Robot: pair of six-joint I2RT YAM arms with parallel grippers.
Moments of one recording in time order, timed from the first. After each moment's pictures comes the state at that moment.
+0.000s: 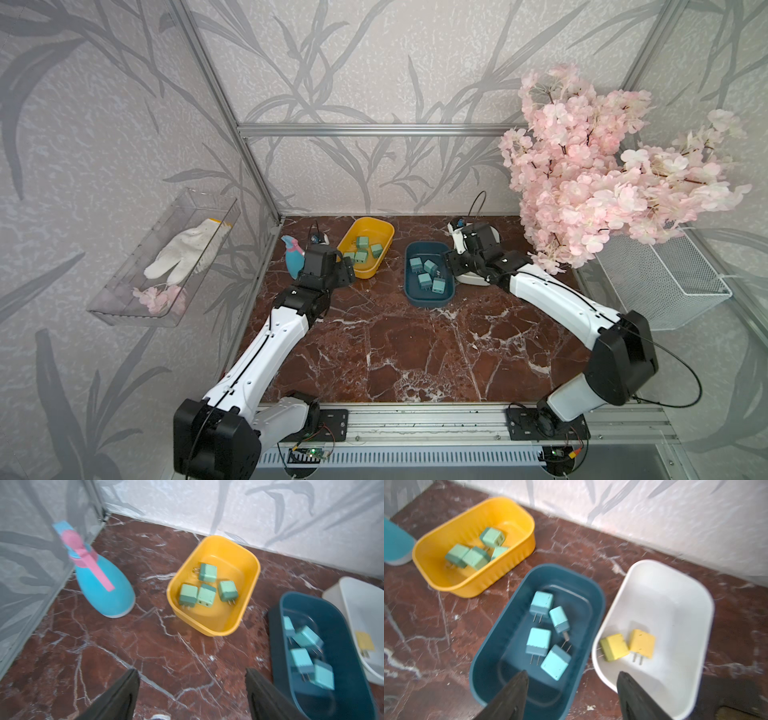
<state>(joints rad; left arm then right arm) -0.21 1.15 0.93 -0.41 -0.28 -0.38 0.51 1.52 1.24 -0.39 0.17 0.11</state>
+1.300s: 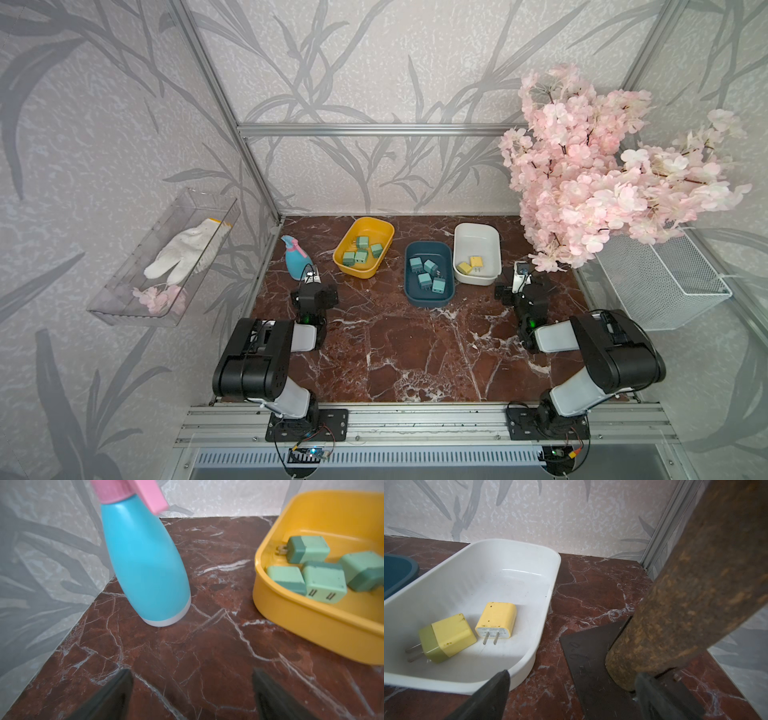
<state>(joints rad) 0.00 1.55 0.38 0.75 -0.30 -0.04 0.12 1.60 0.33 0.98 0.24 -0.04</state>
